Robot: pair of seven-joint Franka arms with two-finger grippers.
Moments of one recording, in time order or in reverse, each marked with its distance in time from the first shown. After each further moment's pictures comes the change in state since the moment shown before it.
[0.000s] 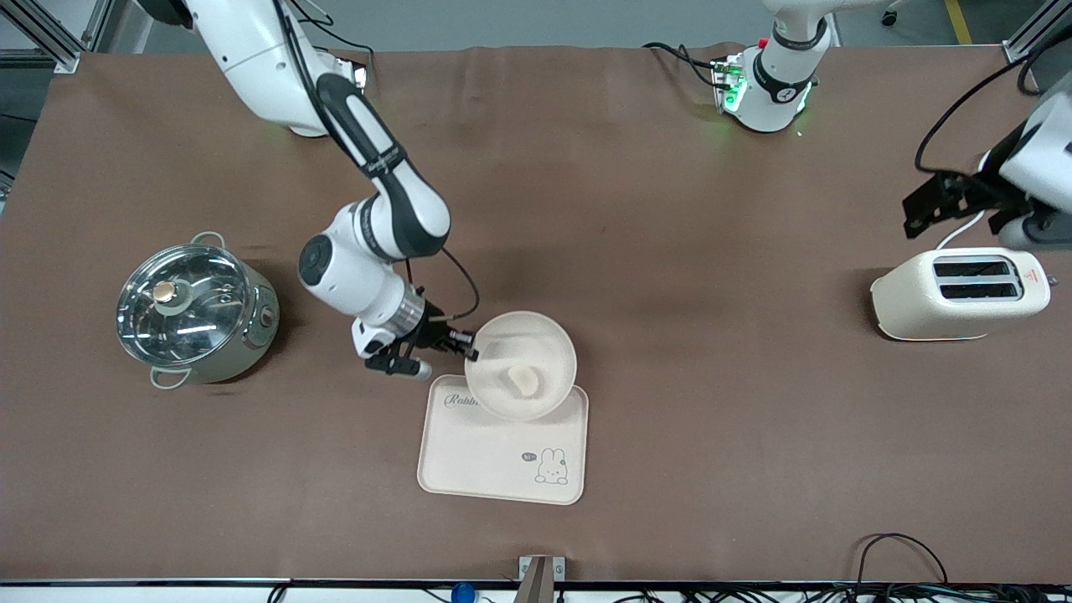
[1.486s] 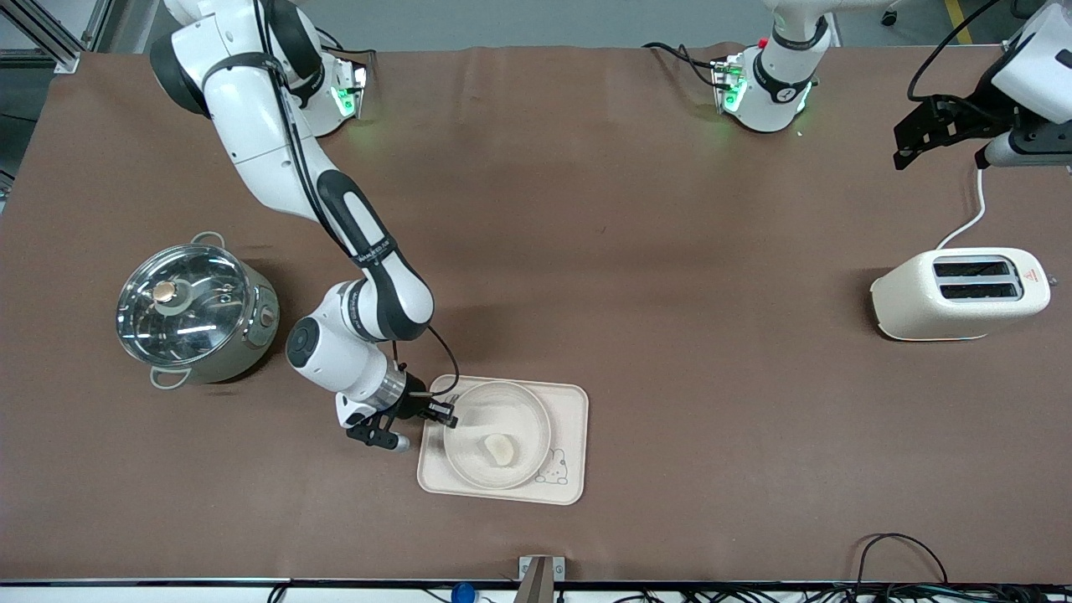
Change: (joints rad) left arm -0.074 -0.183 0.097 -0.204 -0.062 -0.008 0.032; right arm -0.088 0.286 -0.005 0.317 -0.080 -0.024 -0.006
